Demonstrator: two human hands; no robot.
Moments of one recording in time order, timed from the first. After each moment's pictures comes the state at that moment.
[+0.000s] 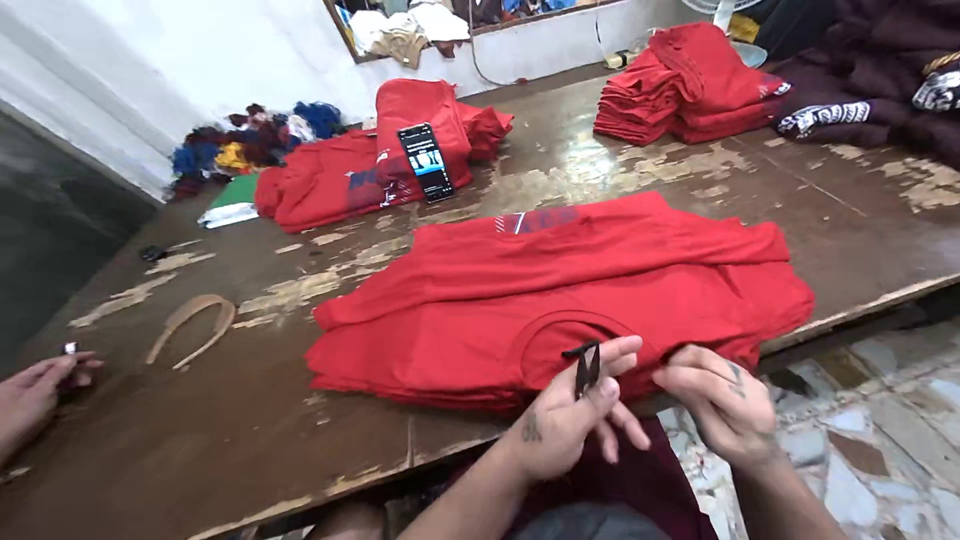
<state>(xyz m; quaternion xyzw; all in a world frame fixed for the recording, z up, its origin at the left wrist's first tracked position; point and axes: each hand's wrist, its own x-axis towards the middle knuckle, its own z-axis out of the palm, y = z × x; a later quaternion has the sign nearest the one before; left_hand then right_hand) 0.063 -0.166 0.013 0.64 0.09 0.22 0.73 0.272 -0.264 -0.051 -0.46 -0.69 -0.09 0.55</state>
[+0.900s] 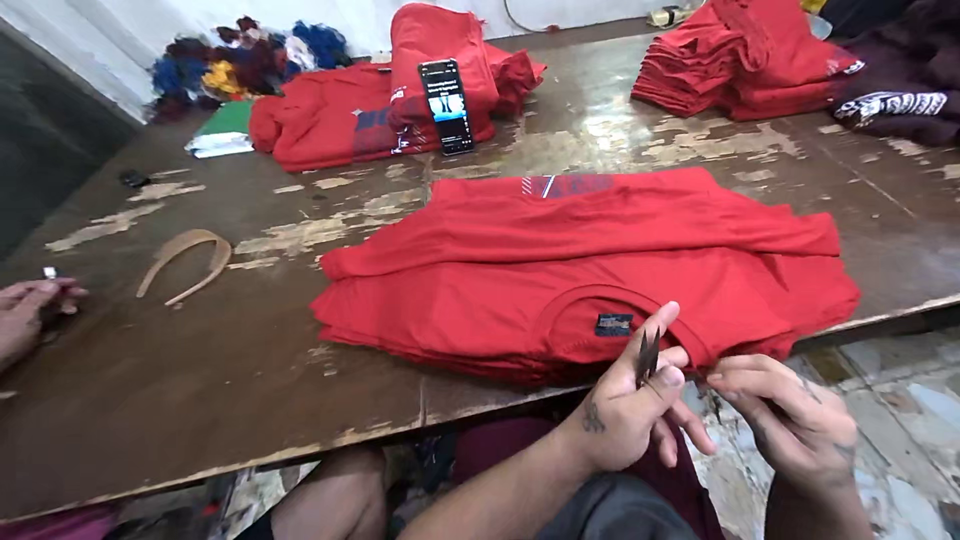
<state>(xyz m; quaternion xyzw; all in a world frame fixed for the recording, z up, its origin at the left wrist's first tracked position) 0.077 -0.184 -0.007 0.54 0.07 0.25 0.80 0.270 -0.292 -0.051 -0.50 -0.68 0.00 0.54</state>
